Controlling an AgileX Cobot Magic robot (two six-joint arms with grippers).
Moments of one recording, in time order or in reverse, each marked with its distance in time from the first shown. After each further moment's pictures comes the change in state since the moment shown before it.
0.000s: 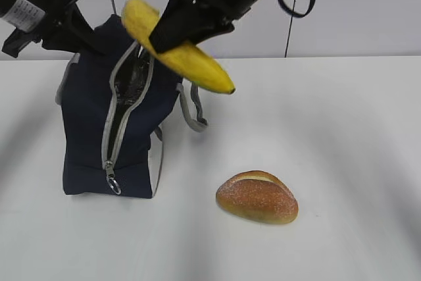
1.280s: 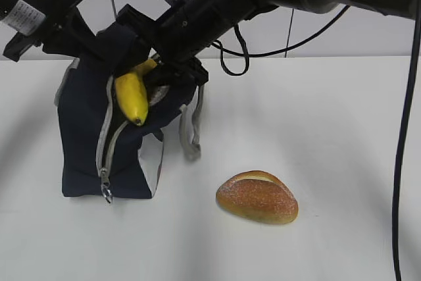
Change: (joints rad) left arm 0.000 0.006 0.000 -0.005 0.036 0.000; right arm 0.091 0.283 -0.123 0.053 -0.247 0.718
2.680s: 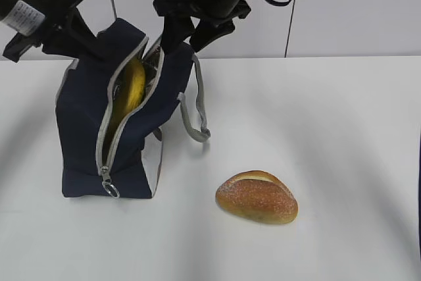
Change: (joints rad) left arm 0.000 0.000 0.000 0.001 0.008 0.000; right arm -0.033 -0.010 -0.279 -0.477 0.247 -0.246
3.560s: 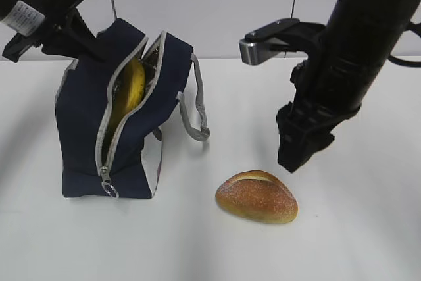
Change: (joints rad) left arm 0.000 0.000 0.000 0.002 0.001 0.000; right arm -0.002 -0.553 0.901 -0.213 -0.008 -0.245
